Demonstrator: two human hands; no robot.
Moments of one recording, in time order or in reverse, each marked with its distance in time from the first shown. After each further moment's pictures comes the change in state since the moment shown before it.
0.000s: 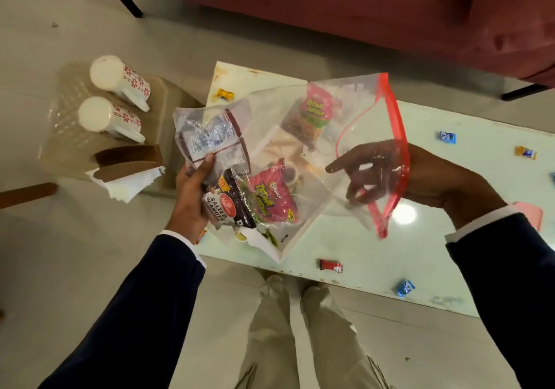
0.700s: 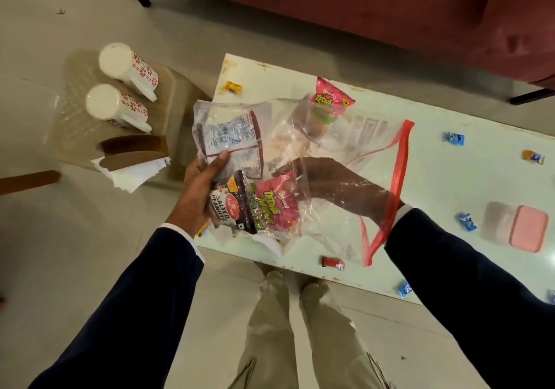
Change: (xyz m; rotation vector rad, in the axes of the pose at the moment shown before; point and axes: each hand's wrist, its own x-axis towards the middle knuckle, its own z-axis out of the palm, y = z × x) left_hand 0.000 0.001 -0.011 0.092 -0.072 -0.080; right_hand 0.082 0.046 0.065 0.020 -0.032 -0.055
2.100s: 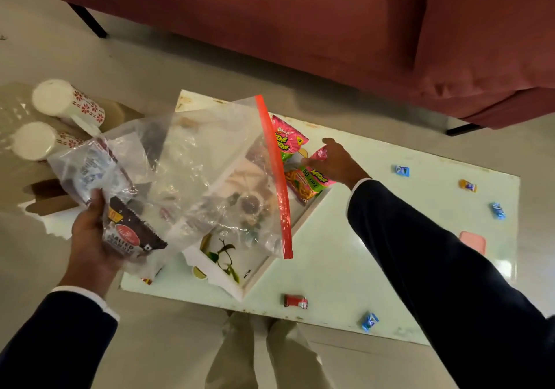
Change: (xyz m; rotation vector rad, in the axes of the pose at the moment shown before) left_hand 0.010 0.018 -0.041 -0.208 0.230 0.010; right_hand 0.032 0.016 -0.178 -0.783 0.746 0.486
